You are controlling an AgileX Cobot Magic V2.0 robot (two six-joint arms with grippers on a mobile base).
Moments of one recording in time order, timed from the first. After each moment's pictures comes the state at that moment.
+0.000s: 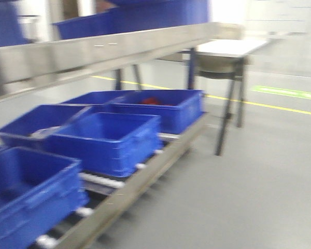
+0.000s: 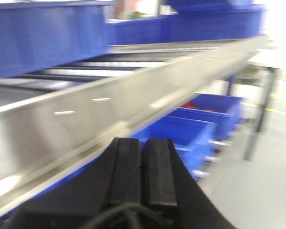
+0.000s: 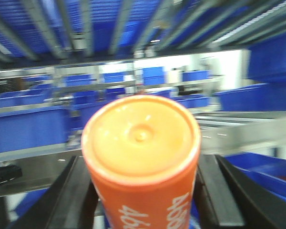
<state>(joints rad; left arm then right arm) -0.01 -0.02 0.04 0.04 0.01 -0.06 0.69 0.05 -0.34 0.10 0.09 0.05</state>
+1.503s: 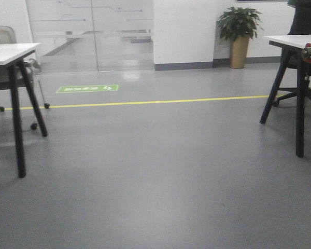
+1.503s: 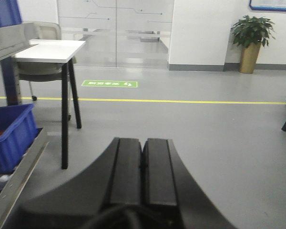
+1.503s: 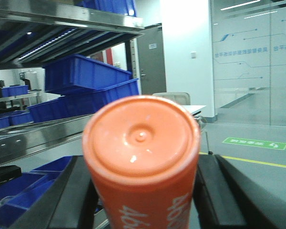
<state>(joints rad) -0.01 -0.02 0.04 0.04 0.01 -0.06 0.69 0.05 -0.34 0.10 0.09 0.05</state>
